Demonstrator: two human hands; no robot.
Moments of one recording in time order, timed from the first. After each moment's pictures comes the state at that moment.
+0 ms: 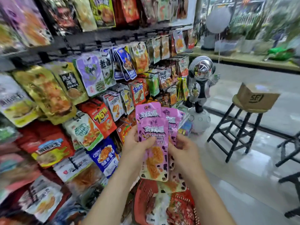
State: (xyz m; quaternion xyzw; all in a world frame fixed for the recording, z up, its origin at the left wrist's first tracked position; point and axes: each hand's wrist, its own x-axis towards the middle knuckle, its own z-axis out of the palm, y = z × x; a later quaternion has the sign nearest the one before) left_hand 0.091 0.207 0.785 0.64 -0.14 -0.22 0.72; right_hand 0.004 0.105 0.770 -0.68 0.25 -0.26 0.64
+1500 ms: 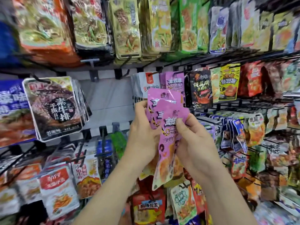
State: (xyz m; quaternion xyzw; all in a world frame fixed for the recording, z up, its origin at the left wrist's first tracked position) left_hand 0.255 0.412 0.996 0.75 -0.26 0.26 0.55; right_hand 0.230 0.296 0.979 -0.46 -0.19 -0.14 0.85
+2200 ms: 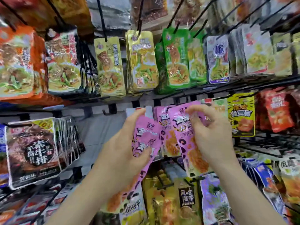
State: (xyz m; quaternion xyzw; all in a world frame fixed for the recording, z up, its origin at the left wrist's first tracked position) left_hand 0.288 0.390 1.055 0.85 -0.26 0.38 0.25; right_hand 0.342 0.188 1.056 -0.65 -0.21 -0.49 0.54
